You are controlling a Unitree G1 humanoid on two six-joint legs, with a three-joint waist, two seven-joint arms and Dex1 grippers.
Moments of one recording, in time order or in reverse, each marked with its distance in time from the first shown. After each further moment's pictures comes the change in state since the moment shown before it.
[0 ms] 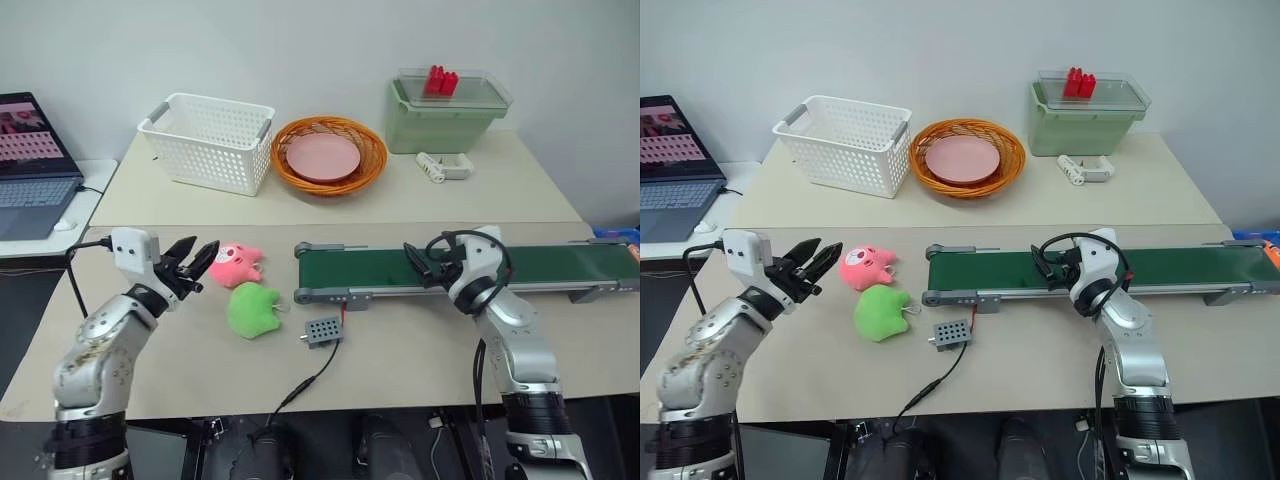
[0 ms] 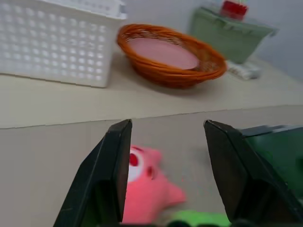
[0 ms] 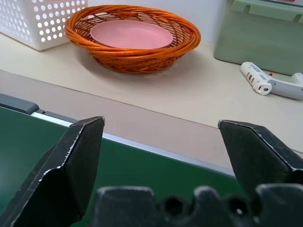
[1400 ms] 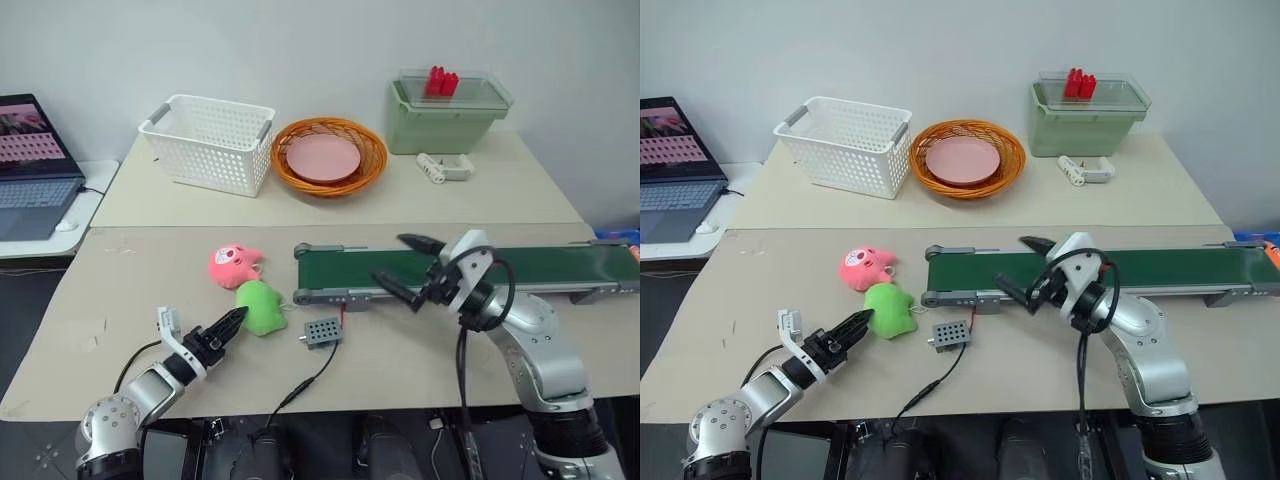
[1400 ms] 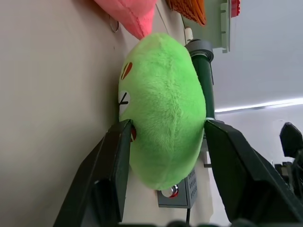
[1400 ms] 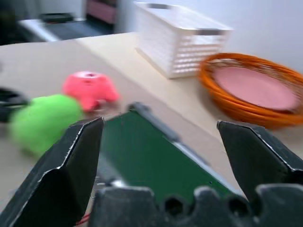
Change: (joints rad) left arm 0.151 -0.218 0.042 0.281 -0.350 0.299 0.043; right arm 0.068 -0.198 0.146 -0.311 0.179 0.048 0.408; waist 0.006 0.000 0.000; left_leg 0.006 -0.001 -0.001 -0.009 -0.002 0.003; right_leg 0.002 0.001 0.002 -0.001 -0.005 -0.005
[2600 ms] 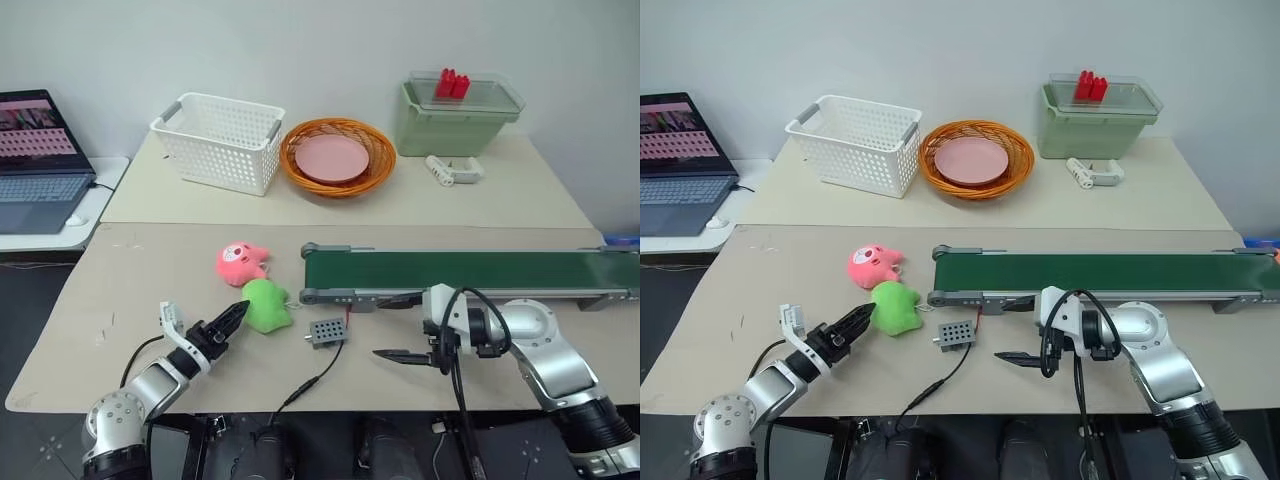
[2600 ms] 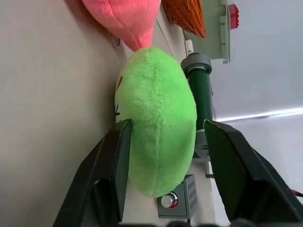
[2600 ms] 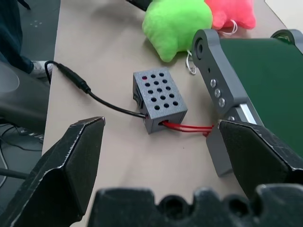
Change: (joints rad) left arm -0.020 -0.024 -0.014 -0.008 0.010 -0.026 0.037; right arm 0.004 -0.157 0.121 0.202 -0.118 -0.207 0.378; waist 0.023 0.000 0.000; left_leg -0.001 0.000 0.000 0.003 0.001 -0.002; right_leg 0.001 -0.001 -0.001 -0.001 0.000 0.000
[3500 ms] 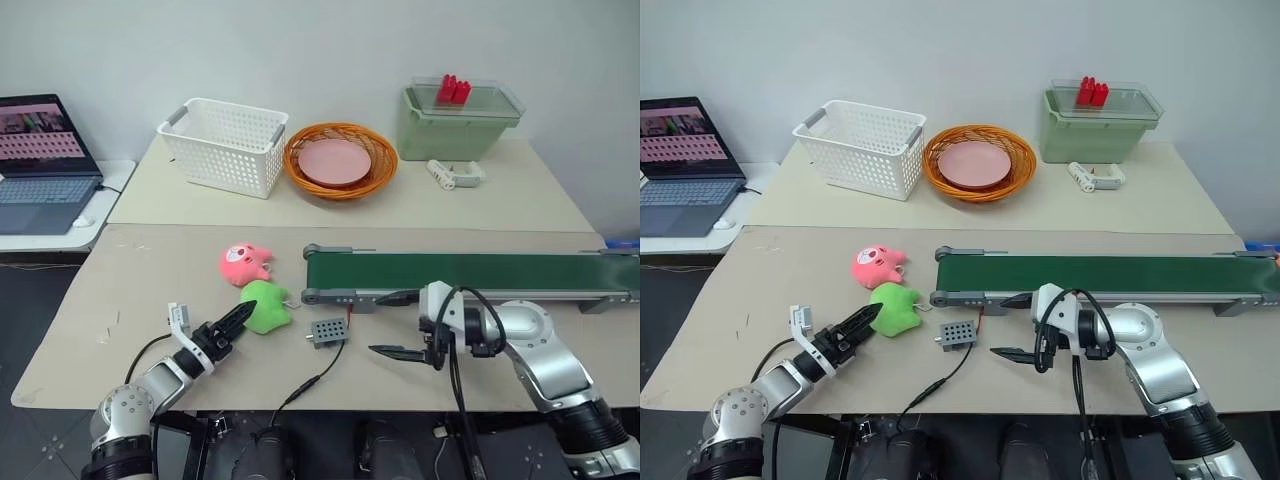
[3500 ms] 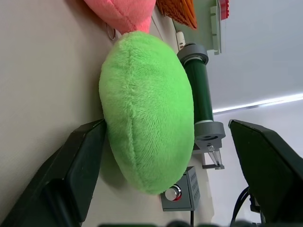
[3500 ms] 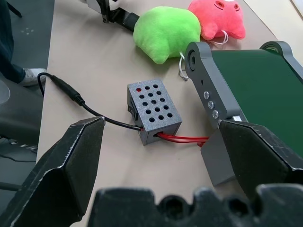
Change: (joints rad) left arm -0.053 0.022 -0.034 0.144 0.131 -0.044 -0.182; right arm 0.004 0.021 -0.001 -0.017 0.000 0.025 -0.044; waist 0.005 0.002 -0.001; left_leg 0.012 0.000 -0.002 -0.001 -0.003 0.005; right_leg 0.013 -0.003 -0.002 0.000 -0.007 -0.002
